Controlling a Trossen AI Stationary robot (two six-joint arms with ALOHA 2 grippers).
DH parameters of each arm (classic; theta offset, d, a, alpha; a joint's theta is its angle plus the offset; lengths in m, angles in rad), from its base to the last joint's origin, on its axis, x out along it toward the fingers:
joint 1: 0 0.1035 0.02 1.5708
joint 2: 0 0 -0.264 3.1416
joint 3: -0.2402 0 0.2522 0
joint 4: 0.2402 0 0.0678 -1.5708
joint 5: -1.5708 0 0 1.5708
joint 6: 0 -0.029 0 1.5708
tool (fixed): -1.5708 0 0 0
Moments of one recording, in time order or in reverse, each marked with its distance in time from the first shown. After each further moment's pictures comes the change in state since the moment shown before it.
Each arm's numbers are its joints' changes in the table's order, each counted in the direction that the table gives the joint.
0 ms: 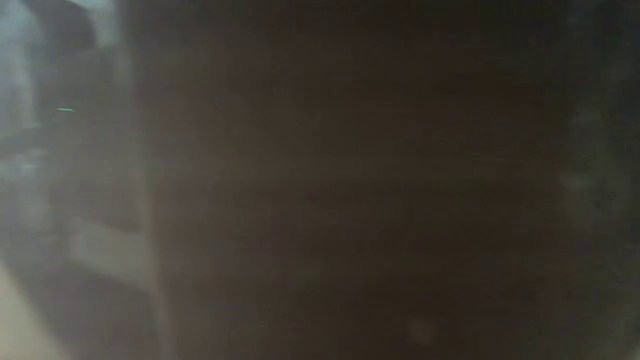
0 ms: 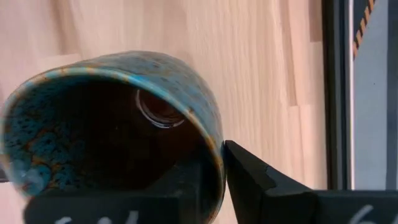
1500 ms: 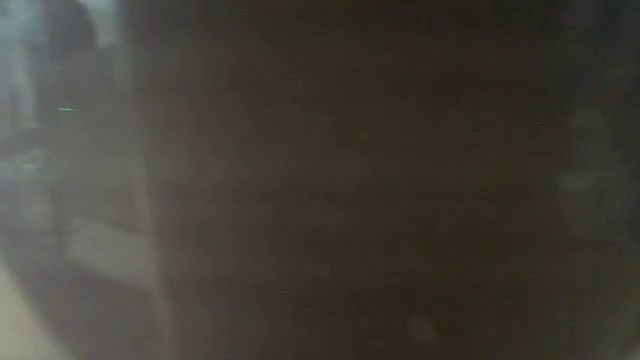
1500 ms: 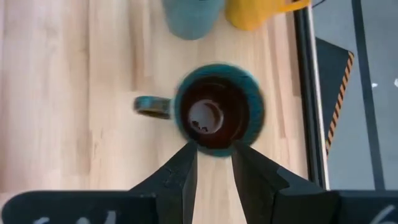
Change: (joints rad) left arm 0.144 -0.297 -0.206 0.258 0.022 0.153; right arm 0.095 0.213 -0.002 -0.005 -0.027 0.005
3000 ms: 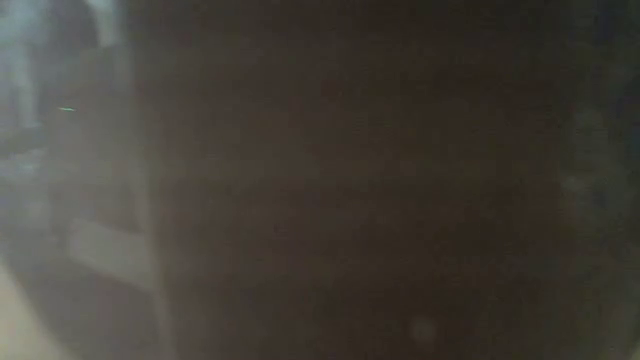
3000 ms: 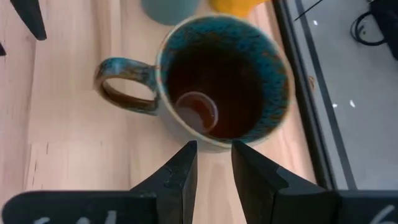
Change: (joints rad) left arm -0.031 -0.451 0.000 -0.415 -0.172 -0.200; right arm 0.028 0.353 0.903 -0.756 0.136 -0.005
